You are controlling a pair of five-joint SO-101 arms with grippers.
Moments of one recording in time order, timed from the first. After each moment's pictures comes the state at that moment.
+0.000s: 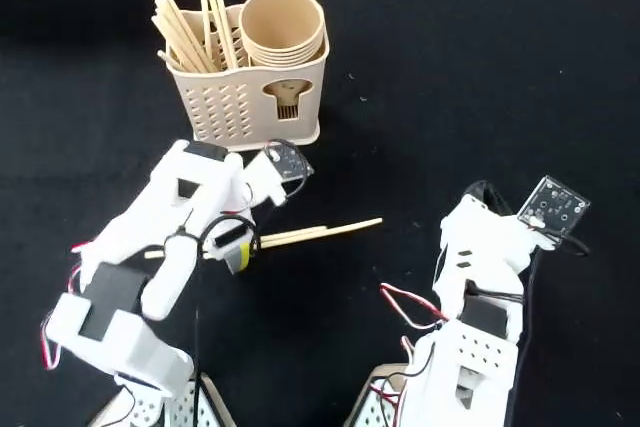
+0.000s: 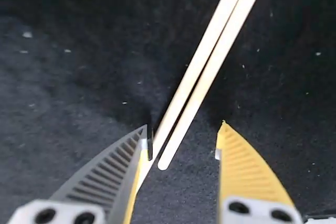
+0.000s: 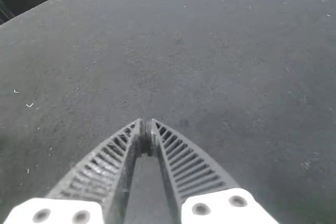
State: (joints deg) left arm 11.2 4.8 31.3 66.9 -43.6; right arm 22.7 -72.4 94.2 15.7 -14.7
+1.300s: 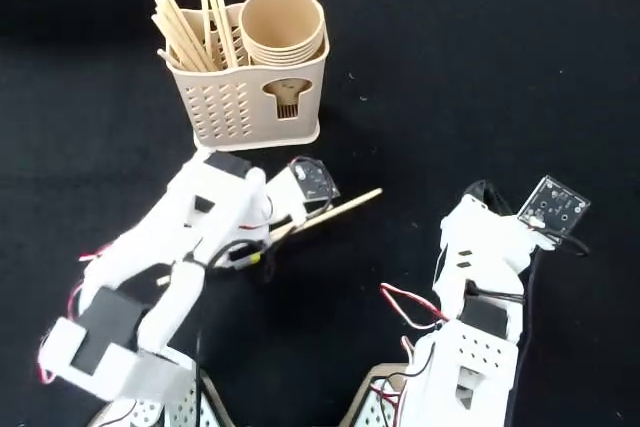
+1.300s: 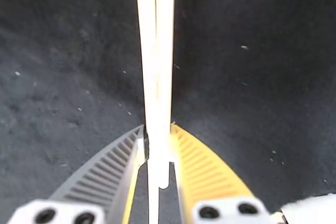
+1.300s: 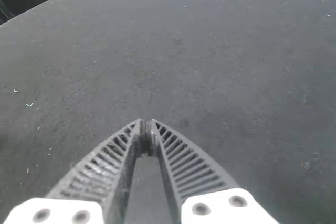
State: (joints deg) left arm 18.9 -5.9 35.8 71.0 -43.6; right arm 22.7 -72.4 94.2 15.7 -14.7
